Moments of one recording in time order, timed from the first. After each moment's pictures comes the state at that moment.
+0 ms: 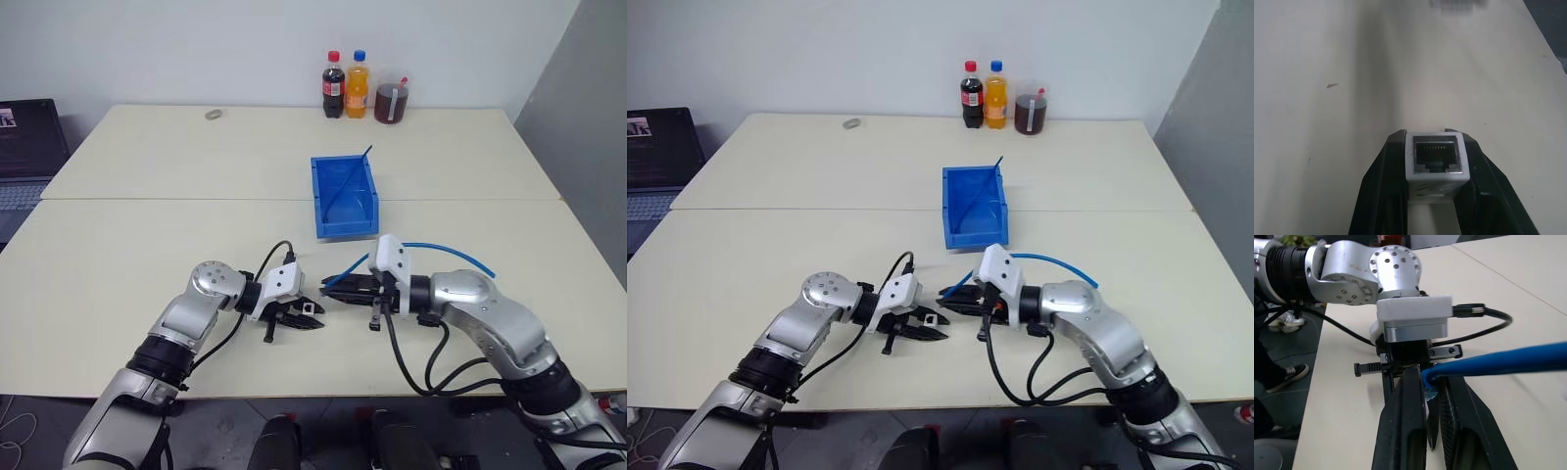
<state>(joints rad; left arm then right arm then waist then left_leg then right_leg) -0.52 0.59 -0.32 0.26 -0.13 0.11 -1.39 -0.46 -0.46 0.38 -0.32 0.41 0.53 0.81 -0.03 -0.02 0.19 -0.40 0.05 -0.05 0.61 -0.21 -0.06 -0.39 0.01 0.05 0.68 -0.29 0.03</state>
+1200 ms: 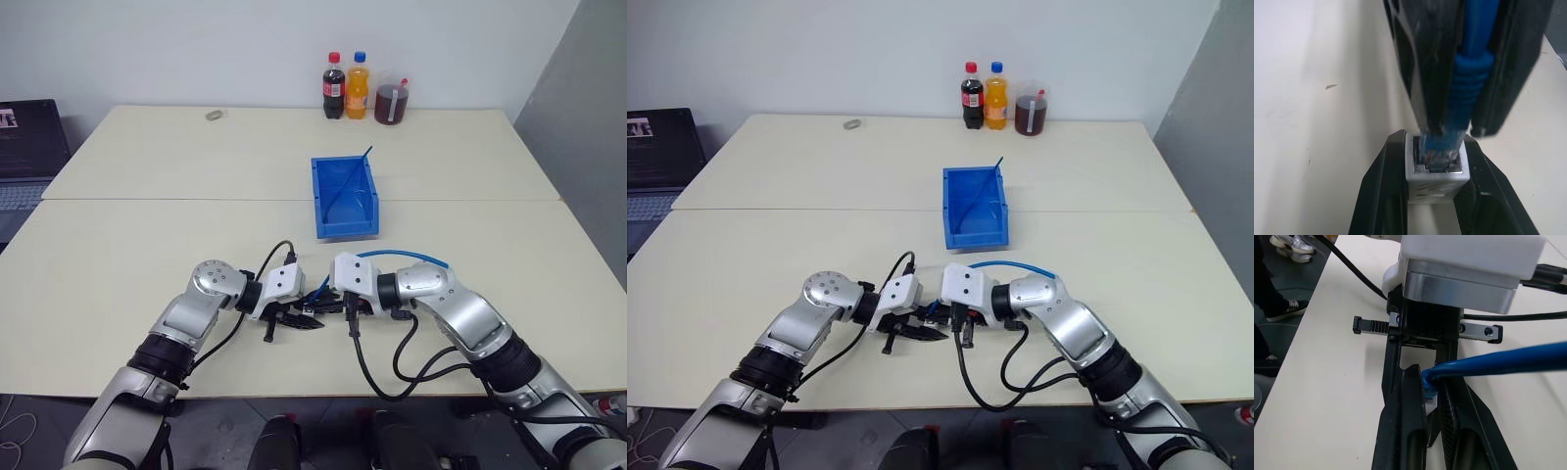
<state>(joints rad) -0.52 0.59 -0.33 0.27 -0.12 0.10 -1.39 -0.61 -0.39 0.53 -0.14 0.14 0.47 0.96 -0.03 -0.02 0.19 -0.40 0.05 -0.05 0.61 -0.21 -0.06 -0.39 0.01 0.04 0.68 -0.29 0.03</state>
